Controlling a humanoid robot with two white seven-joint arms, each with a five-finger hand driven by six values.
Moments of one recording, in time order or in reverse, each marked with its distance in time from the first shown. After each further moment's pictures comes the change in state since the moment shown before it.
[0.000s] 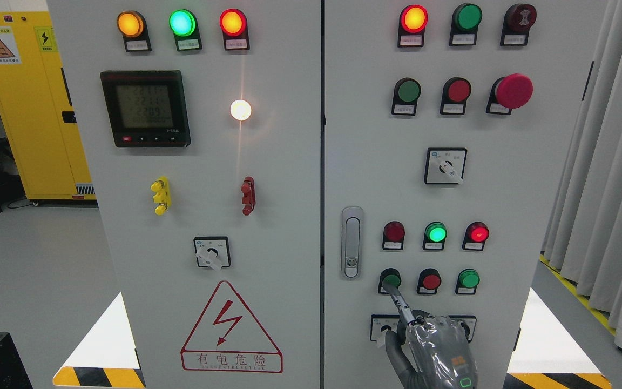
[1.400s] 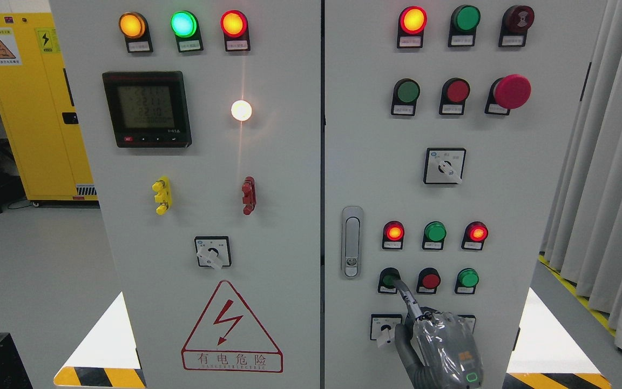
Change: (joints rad) left arm 0.000 0.000 0.000 0.000 0.000 0.000 0.008; right arm -0.008 0.001 -0.020 0.028 -0.013 0.004 0.001
